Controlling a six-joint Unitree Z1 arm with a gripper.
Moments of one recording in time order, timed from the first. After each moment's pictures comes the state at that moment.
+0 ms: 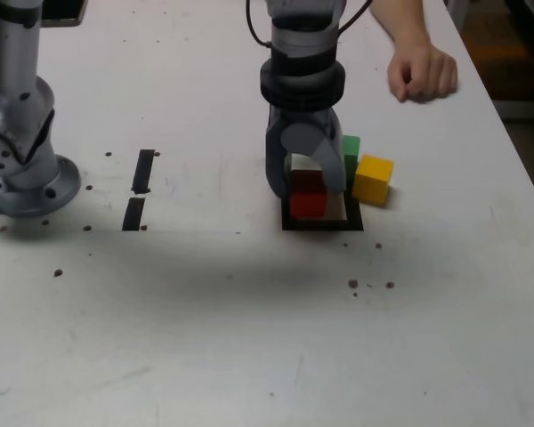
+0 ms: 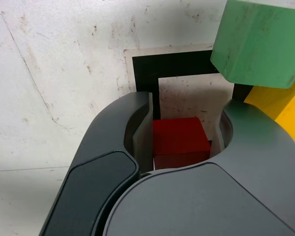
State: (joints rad) arm -0.04 1.90 -1.23 0.86 0.00 0.03
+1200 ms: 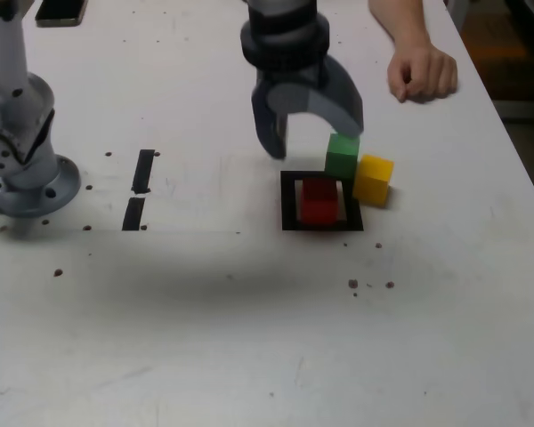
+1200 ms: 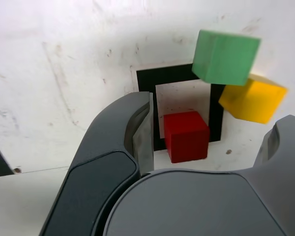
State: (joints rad) arm -0.04 1.75 -1.25 0.92 0.10 0.05
